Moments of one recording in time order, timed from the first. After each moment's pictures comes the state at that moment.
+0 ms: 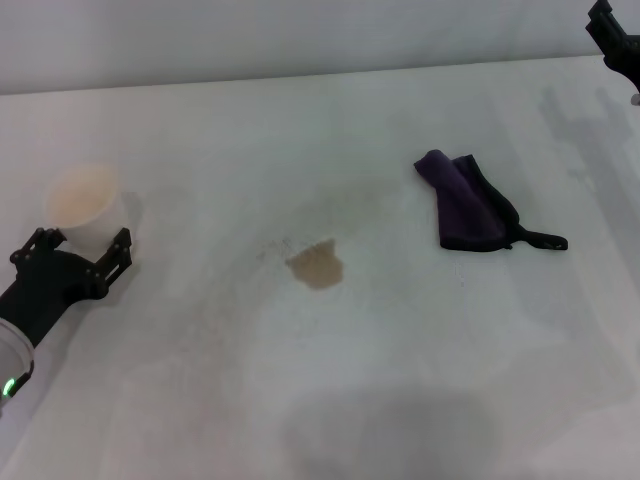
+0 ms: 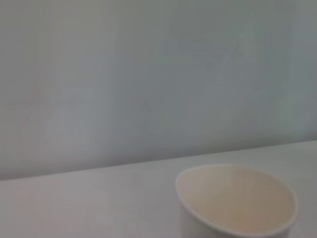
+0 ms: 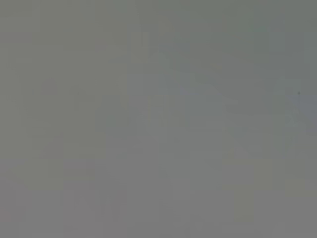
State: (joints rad) left arm -0.51 -2.10 0.97 -0.08 0.84 1.03 -0.36; right arm 0.59 2.03 -0.61 0.01 2.51 1.06 -2.60
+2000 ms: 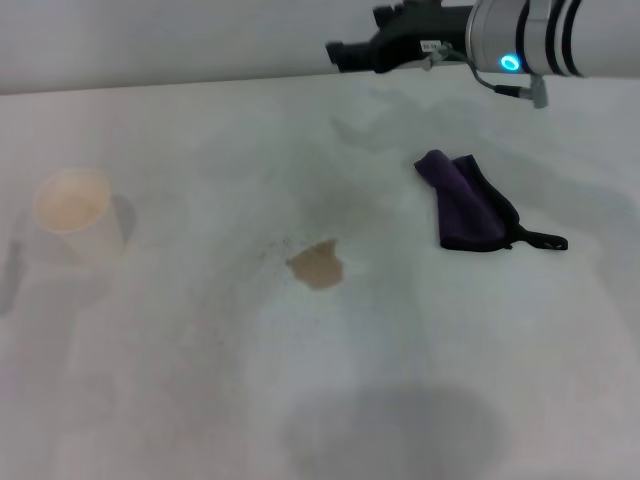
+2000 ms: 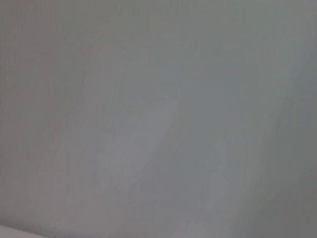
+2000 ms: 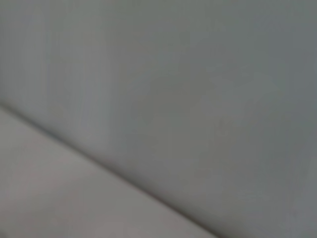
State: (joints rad) left arm -0.33 -2.09 0.94 -0.09 0.53 1.40 -0.50; right arm 0.63 2.01 -1.43 -0.95 1.15 0.67 -0.99
